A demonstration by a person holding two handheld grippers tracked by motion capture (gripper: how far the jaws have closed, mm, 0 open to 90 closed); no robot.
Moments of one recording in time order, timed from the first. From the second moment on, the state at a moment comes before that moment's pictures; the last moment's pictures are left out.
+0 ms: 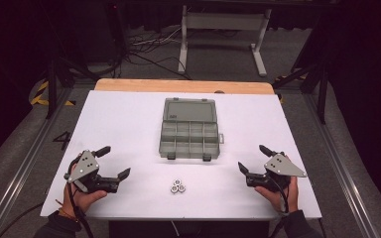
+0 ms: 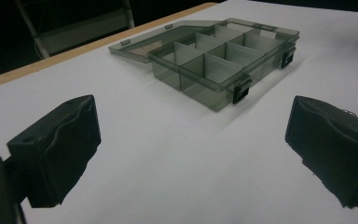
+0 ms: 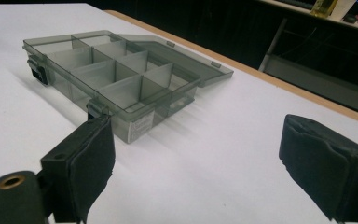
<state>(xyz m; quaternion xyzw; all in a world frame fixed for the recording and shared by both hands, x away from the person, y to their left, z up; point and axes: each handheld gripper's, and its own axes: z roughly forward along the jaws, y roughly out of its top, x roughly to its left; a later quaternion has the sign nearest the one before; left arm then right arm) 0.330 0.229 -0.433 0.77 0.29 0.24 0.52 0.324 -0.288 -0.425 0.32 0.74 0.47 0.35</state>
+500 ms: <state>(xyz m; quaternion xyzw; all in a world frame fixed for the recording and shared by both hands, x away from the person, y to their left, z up) 0.313 0.237 -0.440 0.78 0.28 0.22 0.51 0.343 -0.256 -0.399 0.27 0.83 0.43 0.24</state>
